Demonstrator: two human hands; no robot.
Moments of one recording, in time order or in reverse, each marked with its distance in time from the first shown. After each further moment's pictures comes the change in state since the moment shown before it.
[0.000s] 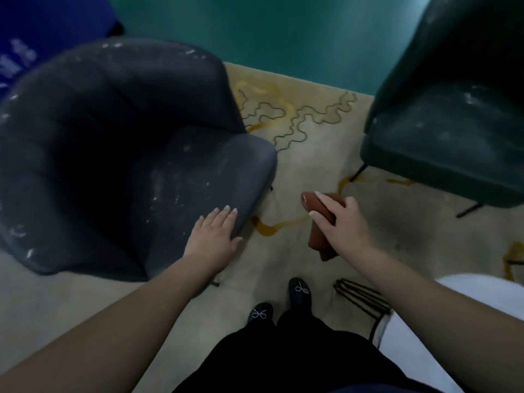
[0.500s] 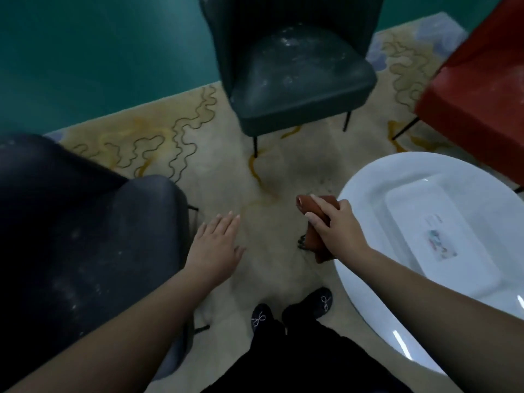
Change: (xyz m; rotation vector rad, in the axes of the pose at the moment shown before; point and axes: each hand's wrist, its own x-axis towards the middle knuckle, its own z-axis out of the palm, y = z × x) left_hand 0.034 0.160 0.007 0.262 -0.085 0.642; right_hand -0.147 0.114 -0.043 0.174 0.358 0.518
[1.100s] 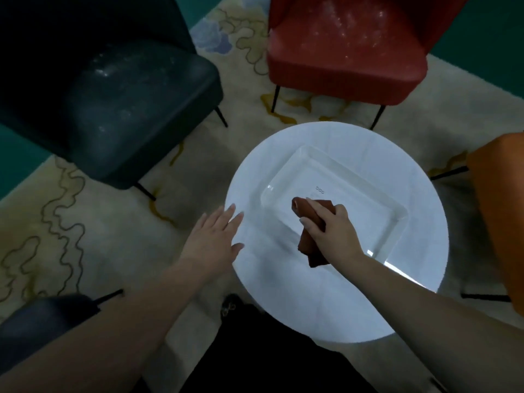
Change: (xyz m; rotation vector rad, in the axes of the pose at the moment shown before) left_hand 0.179 0.240 -0.014 0.298 -0.090 0.625; right_hand -0.028 0.197 -0.109 0.209 0.377 0.487
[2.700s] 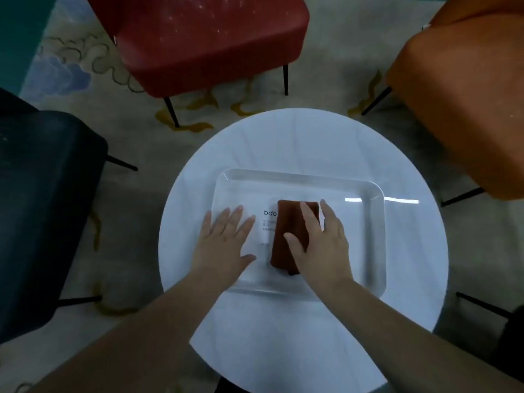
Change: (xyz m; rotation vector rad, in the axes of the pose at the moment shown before) left_hand 0.216 0.059 0.031 0.386 -0.048 0.506; right_hand 0.052 0.052 0.038 -0.153 0.382 0.389
